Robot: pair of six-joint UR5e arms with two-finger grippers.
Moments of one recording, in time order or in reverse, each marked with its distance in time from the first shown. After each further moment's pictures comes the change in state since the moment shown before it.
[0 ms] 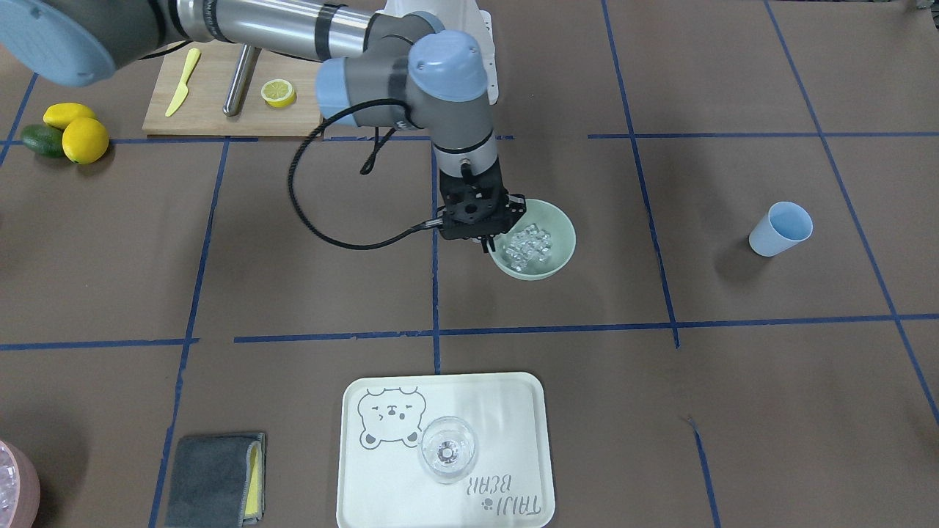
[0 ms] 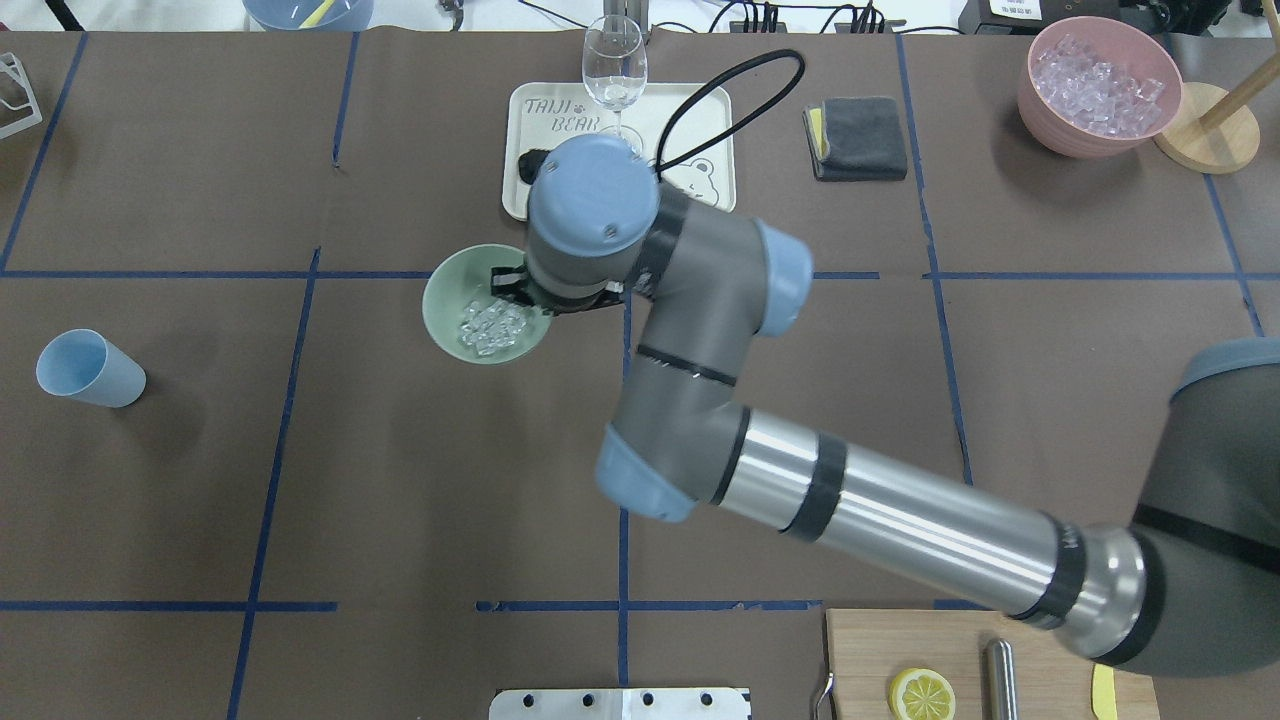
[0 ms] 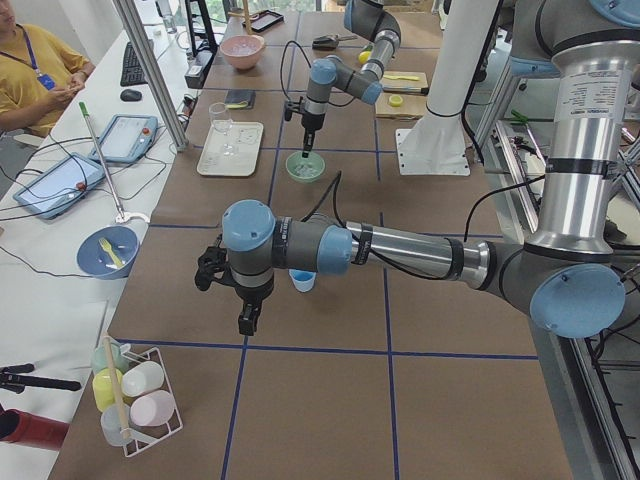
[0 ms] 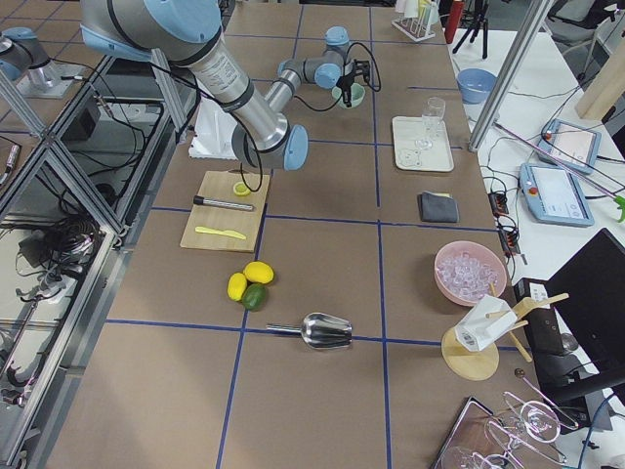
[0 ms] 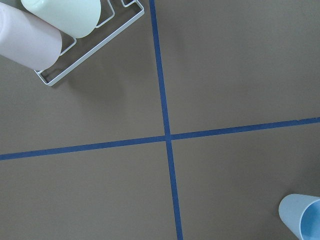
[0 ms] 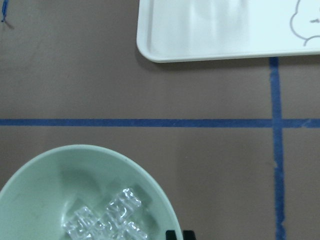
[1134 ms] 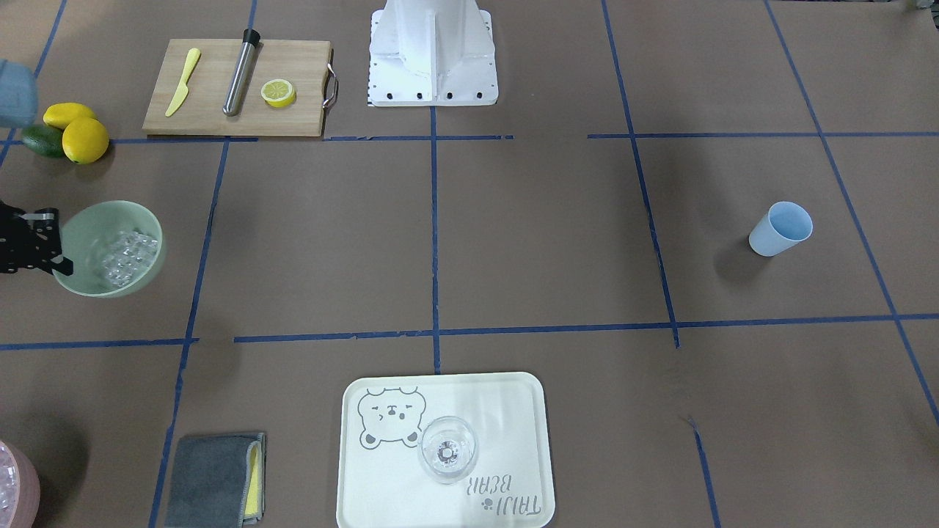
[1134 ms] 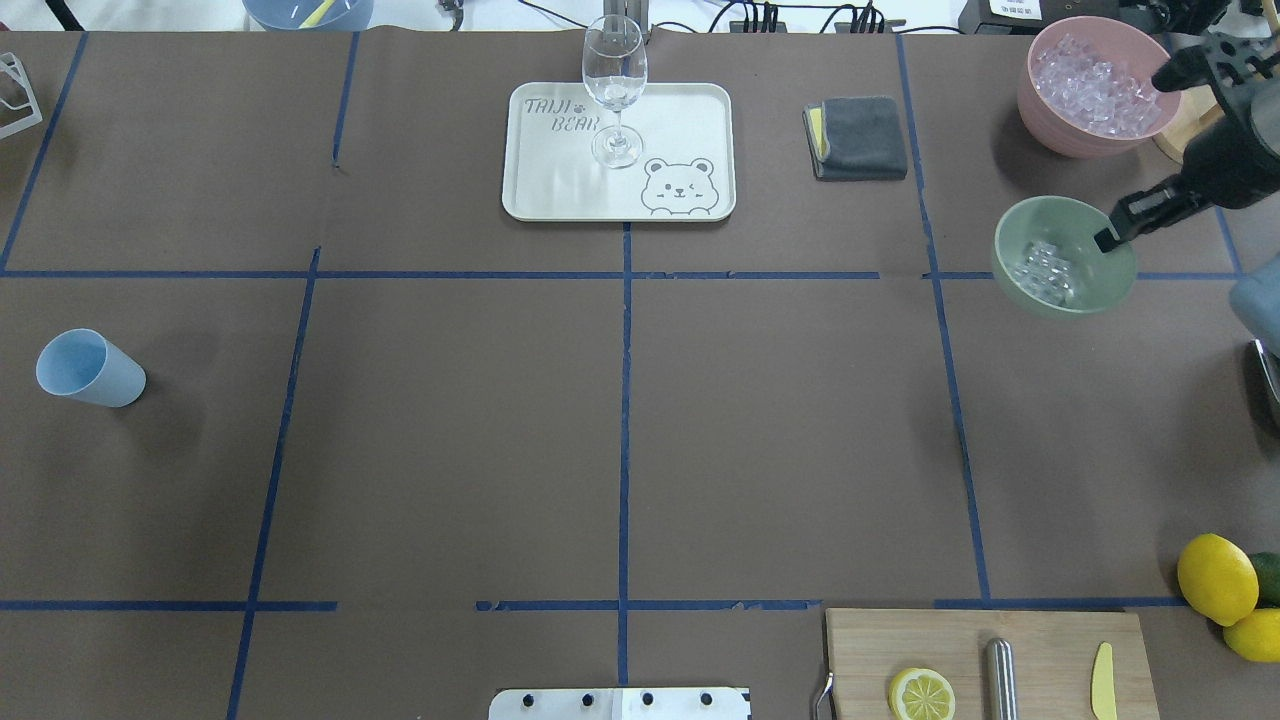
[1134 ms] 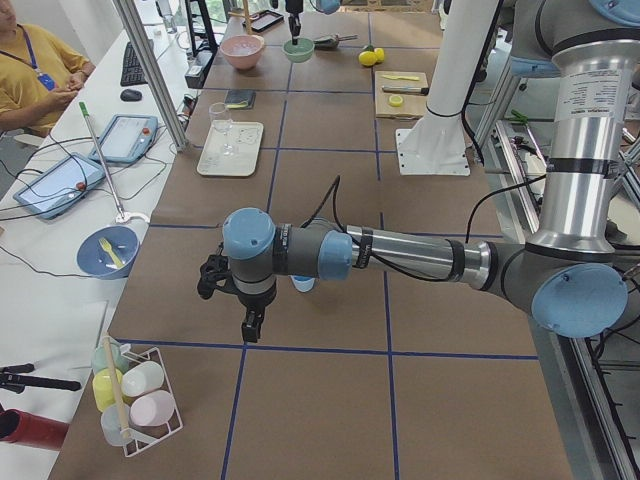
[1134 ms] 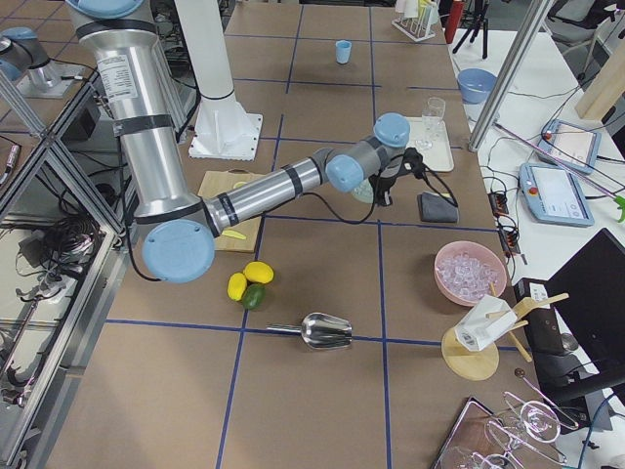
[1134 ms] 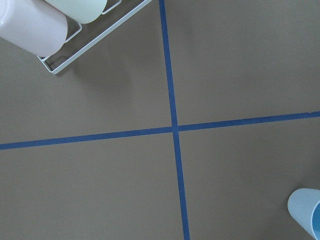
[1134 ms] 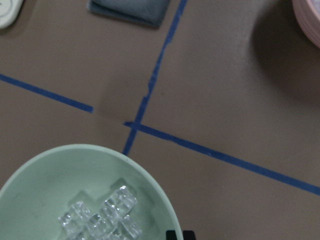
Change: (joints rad) left arm 0.004 0.008 0.019 0.004 0.008 0.008; right arm 0.623 -0.779 0.310 -0.023 0.538 -0.946
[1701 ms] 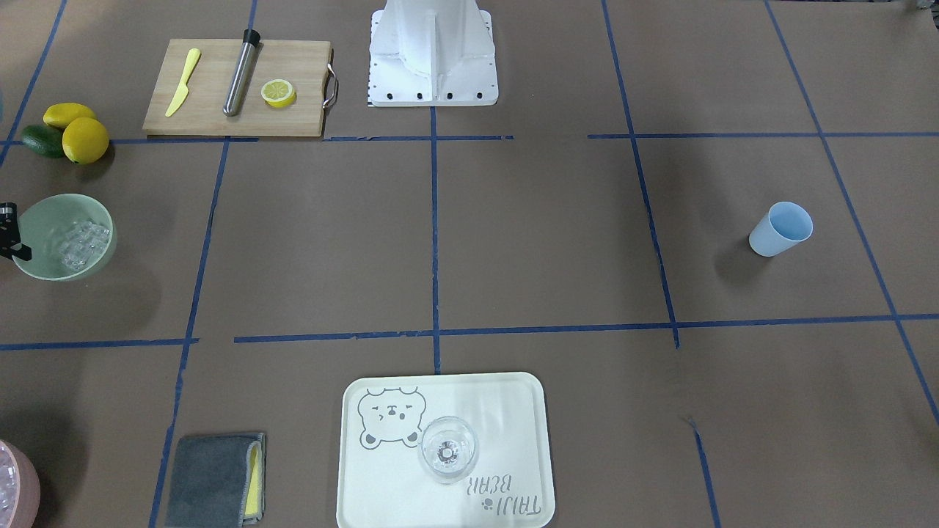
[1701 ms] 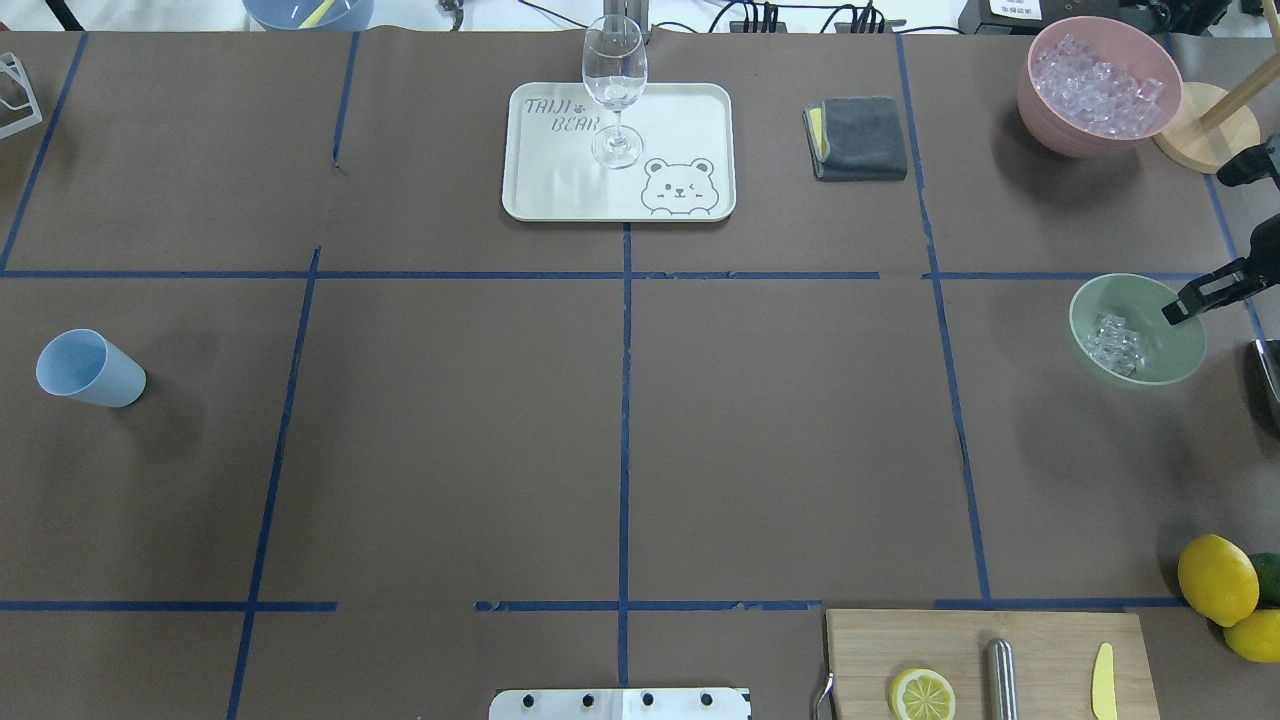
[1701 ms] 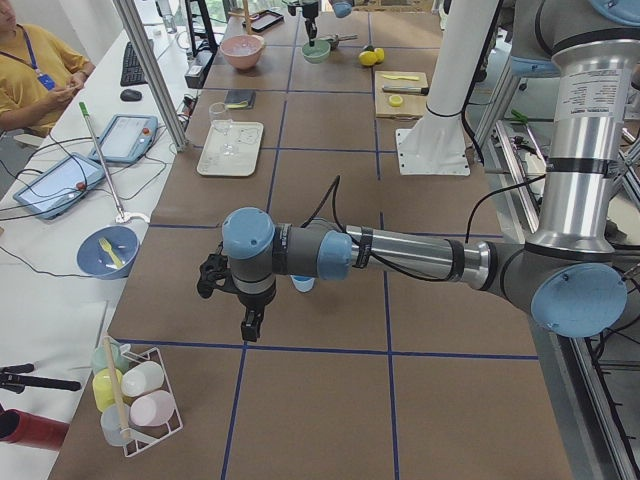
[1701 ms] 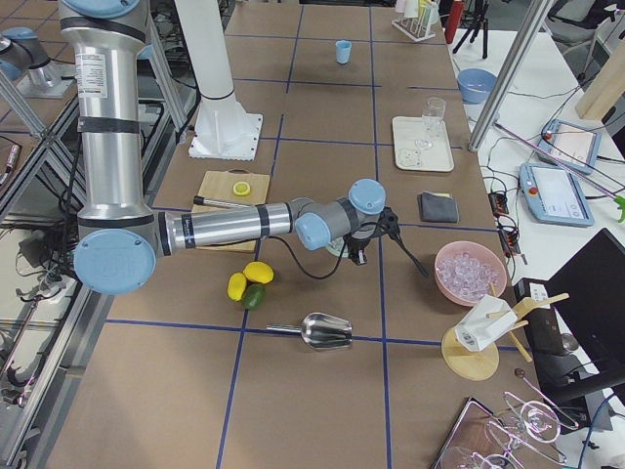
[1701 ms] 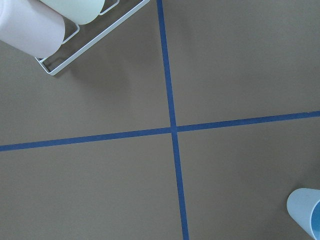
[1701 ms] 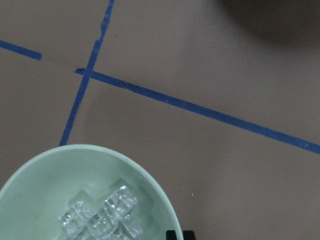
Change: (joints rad) left arm 0.002 -0.001 0.001 -0.003 -0.004 0.001; right arm 0.002 -0.131 -0.121 0.200 -0.003 -0.036
